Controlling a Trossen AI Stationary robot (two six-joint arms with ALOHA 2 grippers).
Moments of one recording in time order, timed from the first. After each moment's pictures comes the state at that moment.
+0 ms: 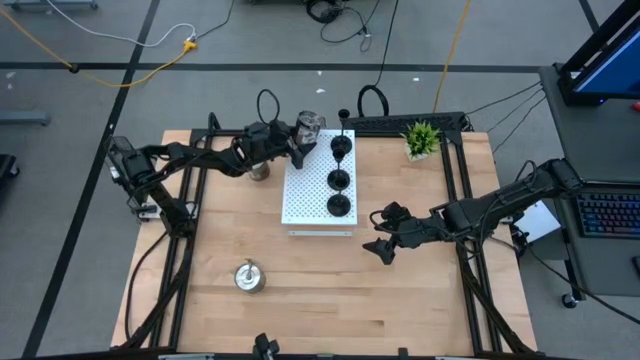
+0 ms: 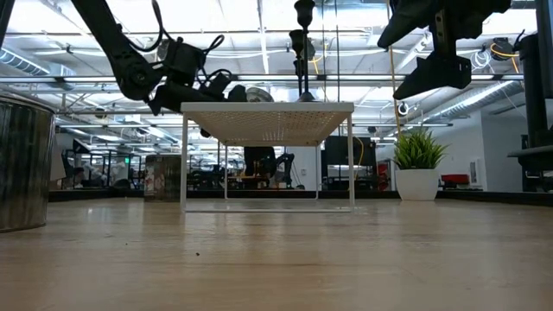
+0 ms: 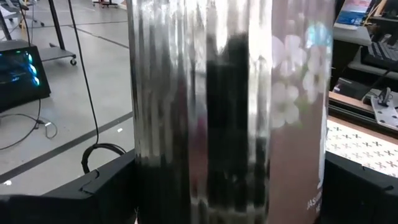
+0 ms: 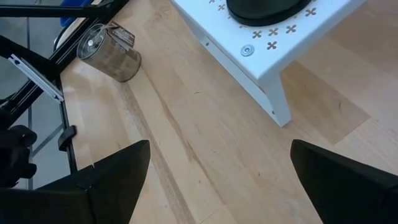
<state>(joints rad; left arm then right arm) 0.60 1.66 0.73 0.75 0.08 -0.11 0.34 1.17 0.80 -0.37 0.29 0.99</state>
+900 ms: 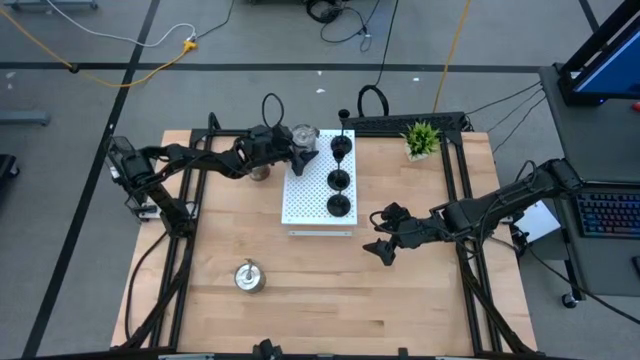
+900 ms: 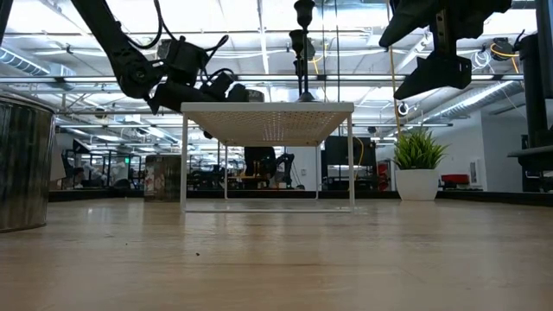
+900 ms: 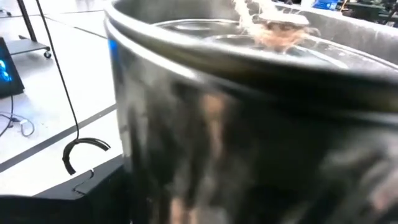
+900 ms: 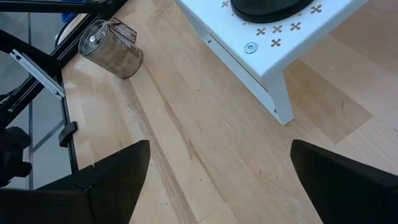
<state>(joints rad) 0.57 1.65 0.73 0.71 0.13 -0.10 0.34 1.17 0.80 -0.37 0.28 0.98</state>
